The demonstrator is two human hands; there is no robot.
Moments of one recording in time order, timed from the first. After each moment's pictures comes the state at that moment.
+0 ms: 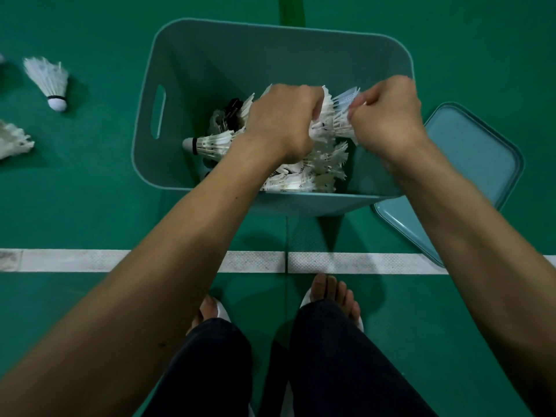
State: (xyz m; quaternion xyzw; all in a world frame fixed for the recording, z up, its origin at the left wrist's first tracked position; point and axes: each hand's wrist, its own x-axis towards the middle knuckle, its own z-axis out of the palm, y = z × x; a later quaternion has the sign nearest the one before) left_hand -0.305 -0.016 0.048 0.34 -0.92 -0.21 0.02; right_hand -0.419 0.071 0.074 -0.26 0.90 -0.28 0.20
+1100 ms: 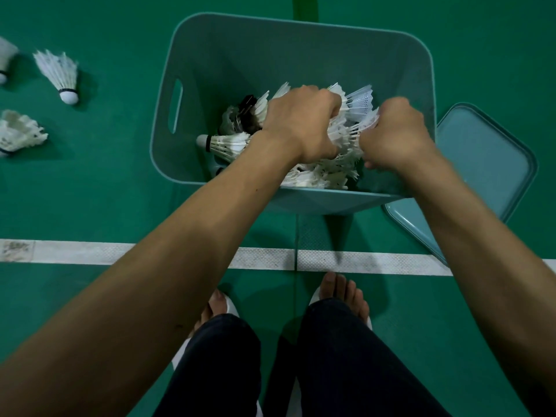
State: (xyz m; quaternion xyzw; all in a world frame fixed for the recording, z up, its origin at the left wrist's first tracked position) left_hand -0.308 -0.017 0.040 0.32 -0.93 -0.19 0.00; right_hand -0.407 0.080 0.079 -0.30 0.91 -0.13 0.25
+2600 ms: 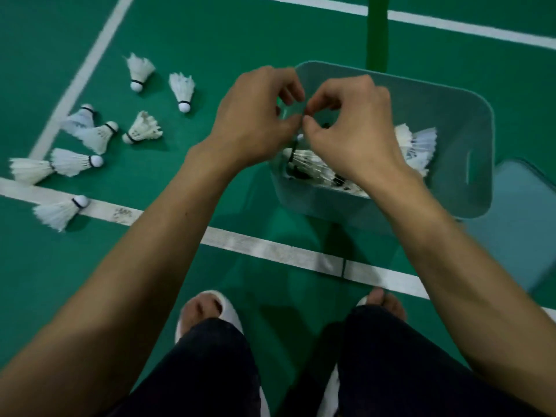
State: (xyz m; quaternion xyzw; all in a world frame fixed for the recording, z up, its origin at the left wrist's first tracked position) left_hand -0.130 -0.054 0.119 0.44 -0.84 -0.24 0.20; right_hand -0.266 0.031 0.139 -0.56 0.76 -0.31 0.14
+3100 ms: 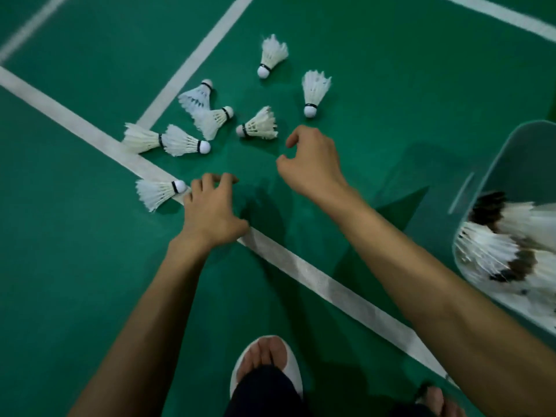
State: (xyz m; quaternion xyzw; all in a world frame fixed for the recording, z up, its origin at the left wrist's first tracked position) left_hand 0.130 -0.077 -0.017 0.73 -0.64 -0.23 -0.06; right_hand -0.050 -0.133 0.023 -0.63 0.69 -0.15 0.31
